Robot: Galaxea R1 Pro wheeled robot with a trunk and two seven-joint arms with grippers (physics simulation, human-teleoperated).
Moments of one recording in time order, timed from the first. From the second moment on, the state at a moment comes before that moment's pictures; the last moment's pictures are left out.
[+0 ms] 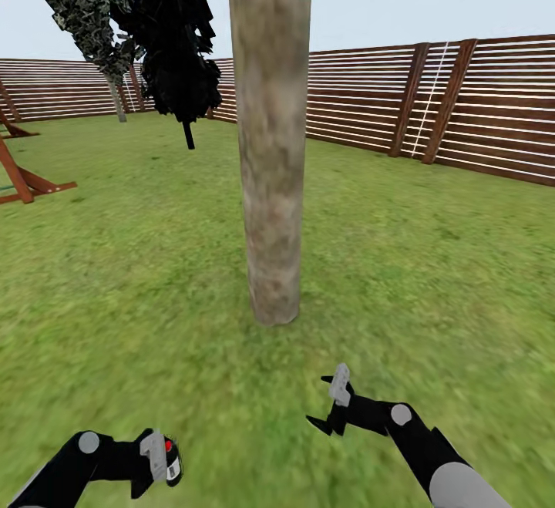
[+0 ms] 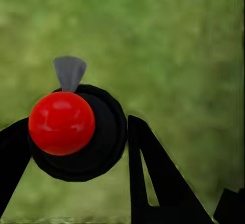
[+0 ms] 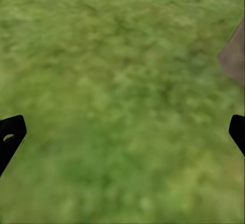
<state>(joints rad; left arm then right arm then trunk) -0.45 0.19 0.28 -0.61 -0.87 -0.23 -1.05 -0.58 -0.03 -0.02 -0.51 0.55 -0.41 0.76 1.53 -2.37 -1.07</state>
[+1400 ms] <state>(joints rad) -0.55 -0.08 0.08 -0.62 -1.13 -0.13 -1.06 -0.58 0.11 0.22 -0.51 0.55 -0.26 0.88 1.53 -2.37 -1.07</state>
